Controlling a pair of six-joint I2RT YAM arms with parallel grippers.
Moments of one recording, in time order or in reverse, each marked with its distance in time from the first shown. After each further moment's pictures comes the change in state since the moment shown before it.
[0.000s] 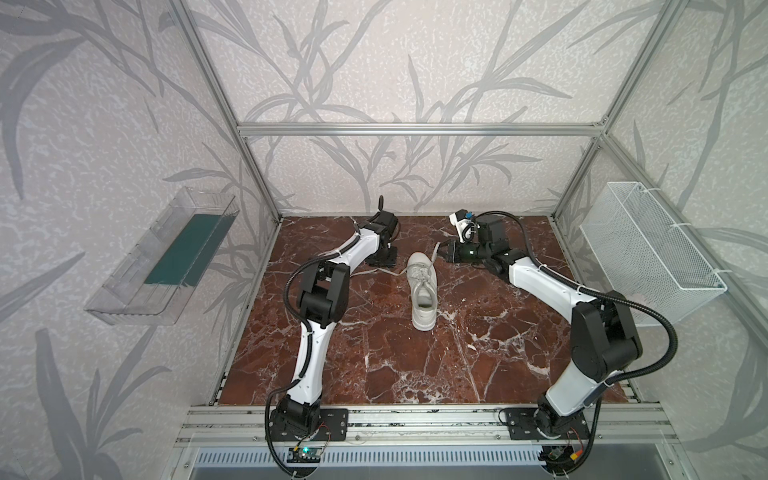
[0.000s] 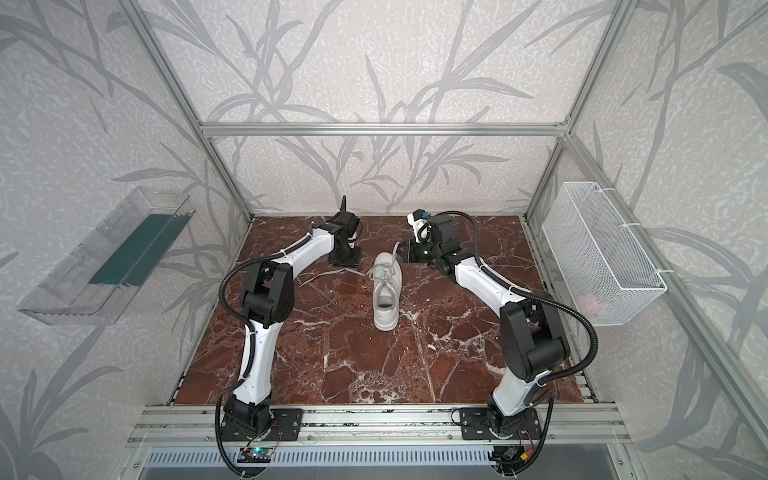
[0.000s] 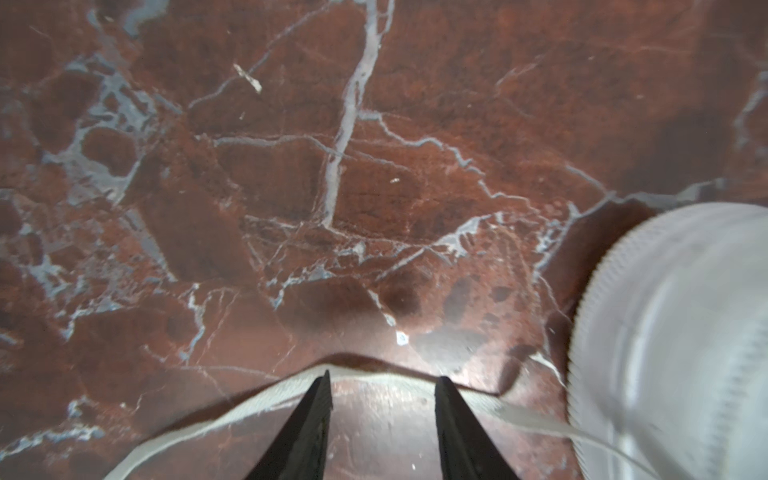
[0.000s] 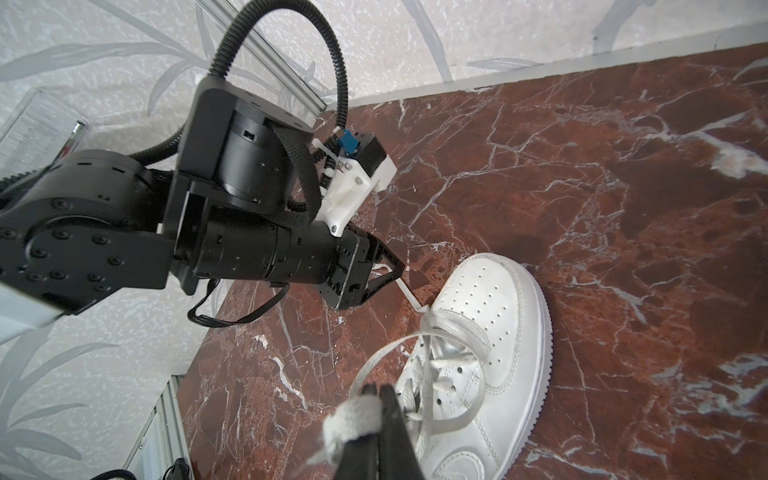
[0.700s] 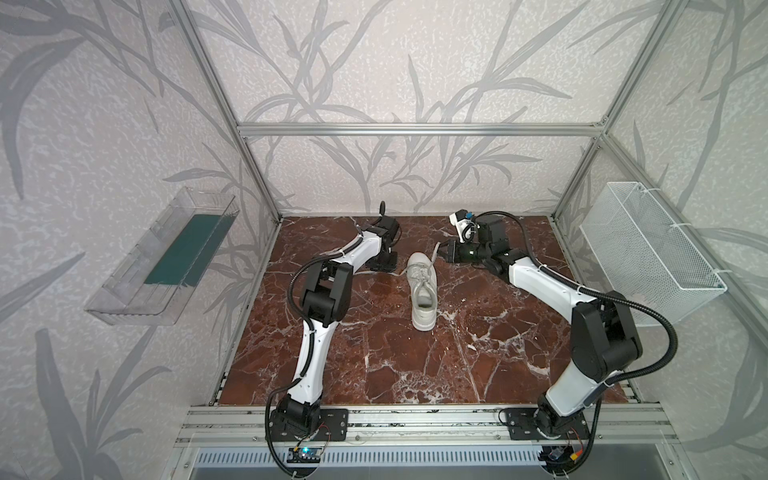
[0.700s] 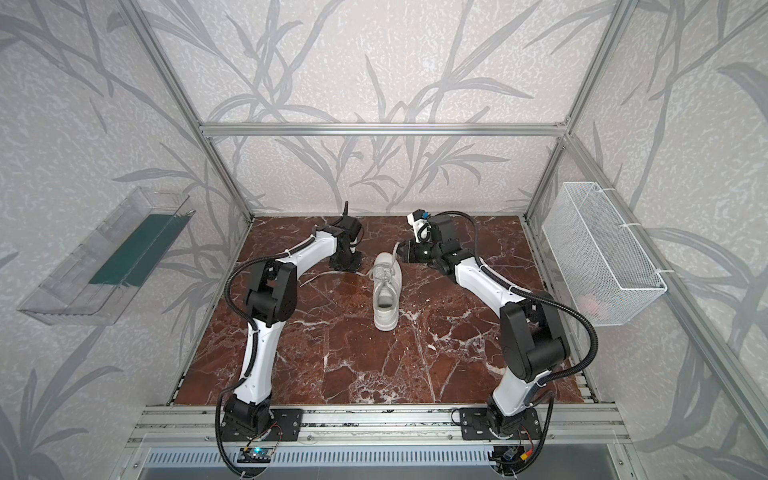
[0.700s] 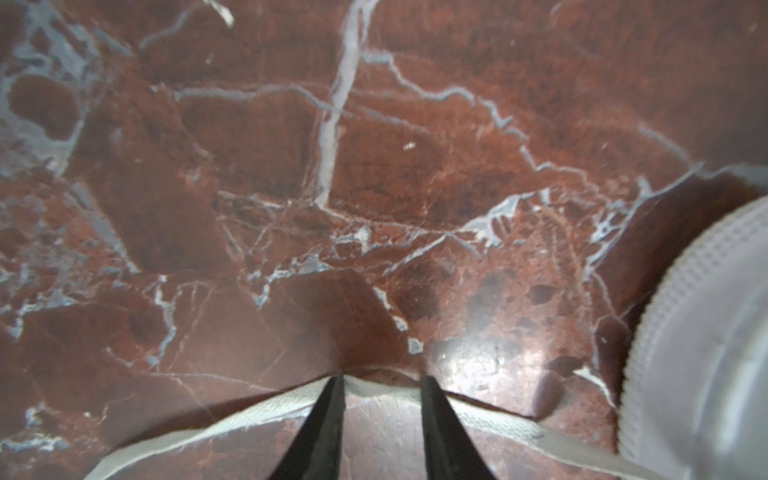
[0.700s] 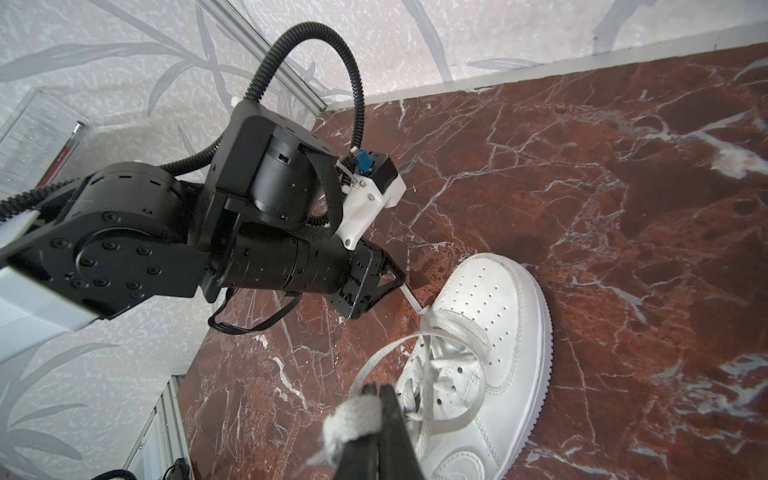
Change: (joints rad) left arm -0.010 0.018 -0.020 -0.008 -0.022 -0.008; right arm 0.000 0.000 0.000 0.000 0.000 0.000
